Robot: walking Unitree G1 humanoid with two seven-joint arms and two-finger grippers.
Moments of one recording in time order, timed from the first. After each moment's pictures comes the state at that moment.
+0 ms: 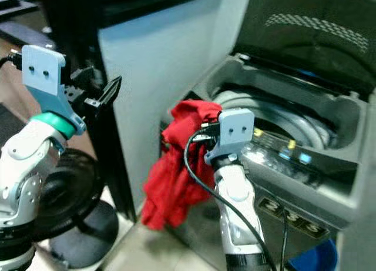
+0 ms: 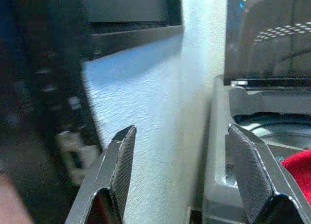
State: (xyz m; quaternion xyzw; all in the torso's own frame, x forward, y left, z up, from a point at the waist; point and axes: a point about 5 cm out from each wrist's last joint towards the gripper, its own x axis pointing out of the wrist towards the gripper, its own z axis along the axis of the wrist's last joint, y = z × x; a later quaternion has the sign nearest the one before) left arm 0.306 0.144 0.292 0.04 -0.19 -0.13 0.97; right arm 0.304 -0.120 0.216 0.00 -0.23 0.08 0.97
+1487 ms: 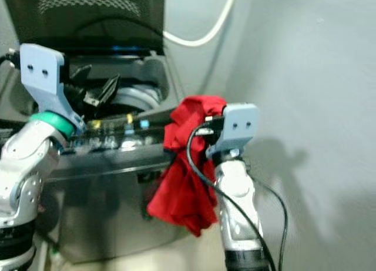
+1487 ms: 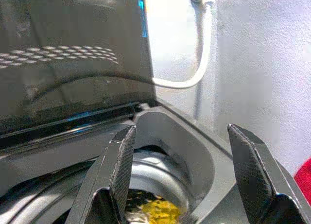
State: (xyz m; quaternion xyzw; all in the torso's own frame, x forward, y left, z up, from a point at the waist) left arm 0.307 0.146 0.291 0.03 -0.19 -0.12 0.97; right arm 0.308 -0.118 0.222 0.01 -0.24 0.07 0.97
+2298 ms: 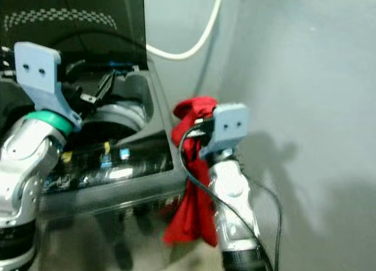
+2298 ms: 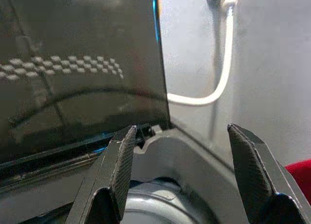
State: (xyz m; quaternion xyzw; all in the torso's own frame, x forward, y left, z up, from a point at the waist) left arm 0.307 0.146 0.293 0.04 -0.20 -0.10 0.97; right arm 0.308 -0.112 0.226 -0.01 -0.25 0.09 0.96
